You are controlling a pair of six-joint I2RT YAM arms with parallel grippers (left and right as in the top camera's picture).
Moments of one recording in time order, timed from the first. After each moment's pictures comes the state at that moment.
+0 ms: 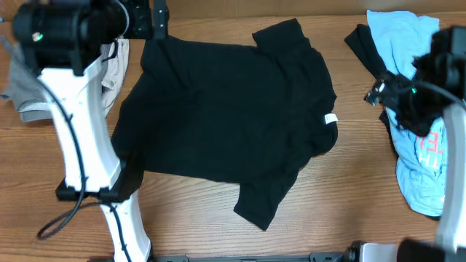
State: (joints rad) left arm -0.07 2.15 3.10 -1.69 0.14 -0.08; right arm -0.17 1.51 1.76 -1.52 -0.17 0.39
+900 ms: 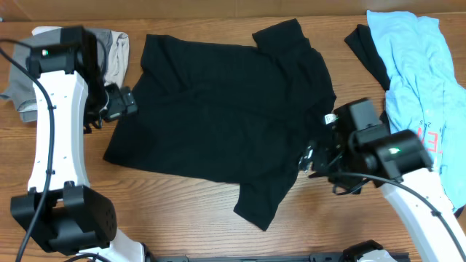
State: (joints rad) left arm 0.18 1.78 1.71 -1.46 -0.06 -0.30; right arm 0.34 1.20 1.15 -1.32 -0.21 0.71
